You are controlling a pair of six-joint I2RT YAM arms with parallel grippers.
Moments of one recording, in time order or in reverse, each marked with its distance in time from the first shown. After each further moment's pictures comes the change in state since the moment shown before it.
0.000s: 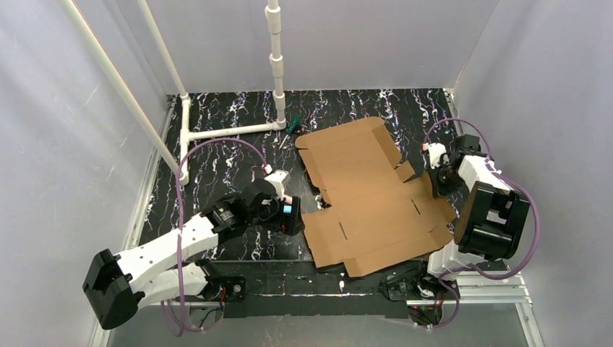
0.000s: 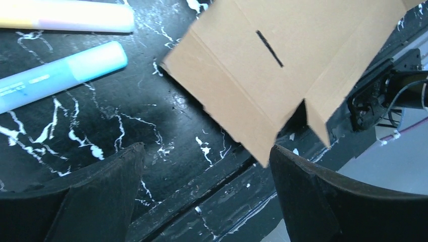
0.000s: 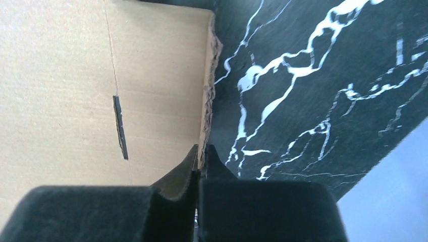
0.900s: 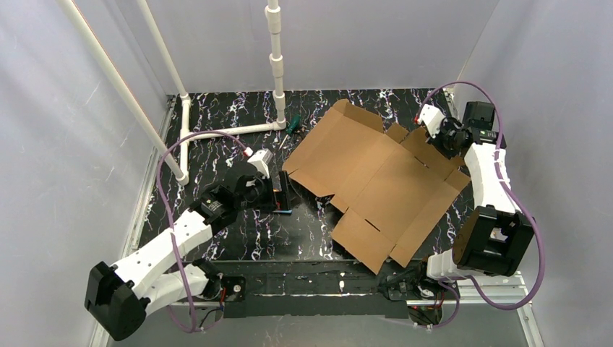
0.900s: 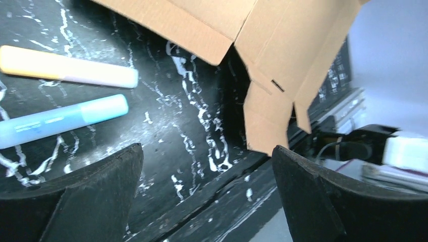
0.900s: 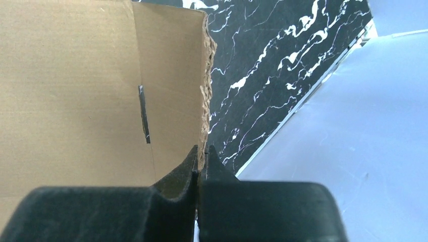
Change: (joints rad) left arm 0.181 -0.040 0.061 0.040 0.079 -0.068; right arm 0.079 -0.132 0.276 0.014 -0.157 -0.378
